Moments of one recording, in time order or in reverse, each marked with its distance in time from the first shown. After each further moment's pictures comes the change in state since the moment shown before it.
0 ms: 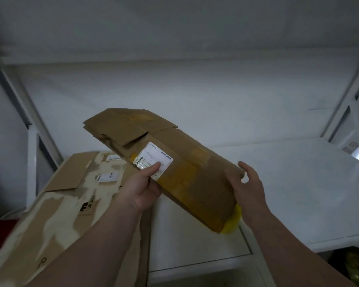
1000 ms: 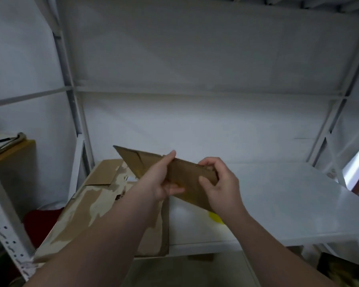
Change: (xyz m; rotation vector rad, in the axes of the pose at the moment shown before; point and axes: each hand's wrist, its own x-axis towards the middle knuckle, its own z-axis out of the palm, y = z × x) left_hand -0.155 0.038 0.041 0.312 0.189 -0.044; right_hand -0.181 -0.101 0.016 -0.135 -0.198 -0.634
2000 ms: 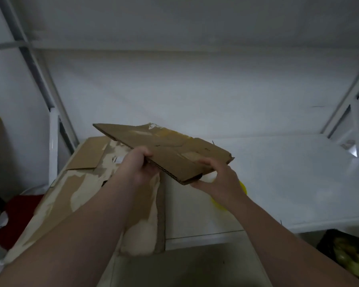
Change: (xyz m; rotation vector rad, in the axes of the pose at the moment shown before) left_hand 0.114 -0.005 -0.037 -0.229 0.129 0.043; right_hand 0.048 0.117 0.028 -0.165 -0.243 0.236
